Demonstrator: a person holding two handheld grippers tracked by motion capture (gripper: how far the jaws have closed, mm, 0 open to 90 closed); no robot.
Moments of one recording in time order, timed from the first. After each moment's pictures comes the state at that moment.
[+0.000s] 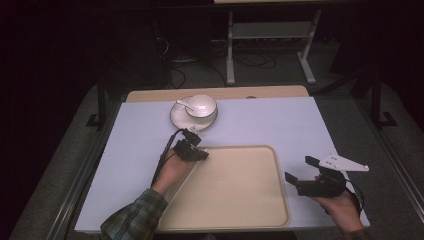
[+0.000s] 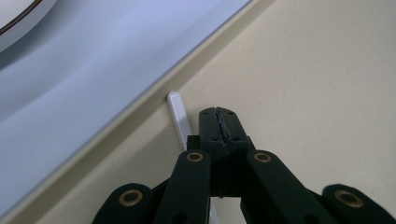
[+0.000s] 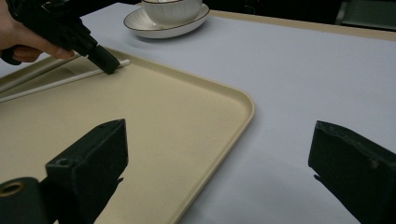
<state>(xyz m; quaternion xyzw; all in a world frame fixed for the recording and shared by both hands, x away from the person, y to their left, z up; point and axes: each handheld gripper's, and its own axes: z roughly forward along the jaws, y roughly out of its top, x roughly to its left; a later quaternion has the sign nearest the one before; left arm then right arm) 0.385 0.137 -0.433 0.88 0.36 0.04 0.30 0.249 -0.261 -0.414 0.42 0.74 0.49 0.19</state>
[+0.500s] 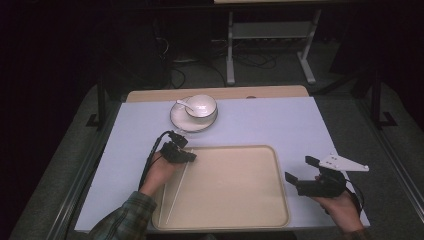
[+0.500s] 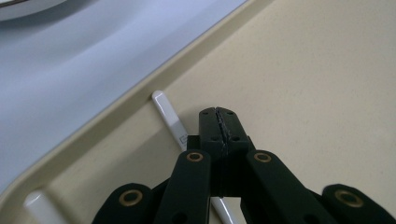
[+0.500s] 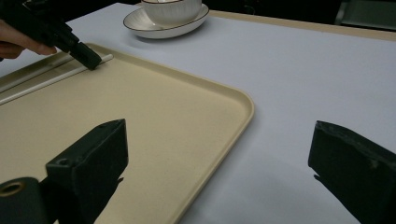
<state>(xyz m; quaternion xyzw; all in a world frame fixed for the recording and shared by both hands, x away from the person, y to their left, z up) 0.375 0.174 -0.431 0.87 0.39 0.04 0.30 0.249 -0.261 -0.413 0.42 0.74 0.49 0.19</state>
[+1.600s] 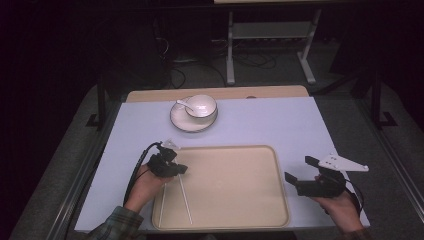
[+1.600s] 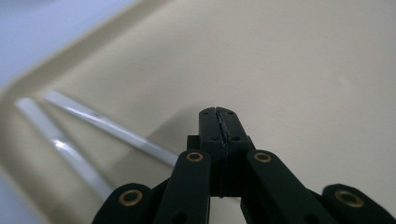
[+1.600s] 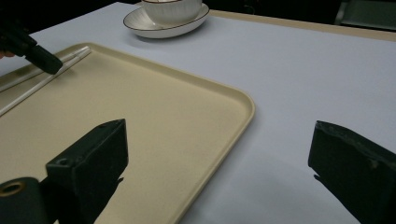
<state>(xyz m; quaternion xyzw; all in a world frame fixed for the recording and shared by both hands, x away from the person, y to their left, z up) 0.324 0.192 -0.421 0.88 0.37 0.03 0.30 0.249 -0.260 -0.413 0.42 0.74 0.49 0.20</state>
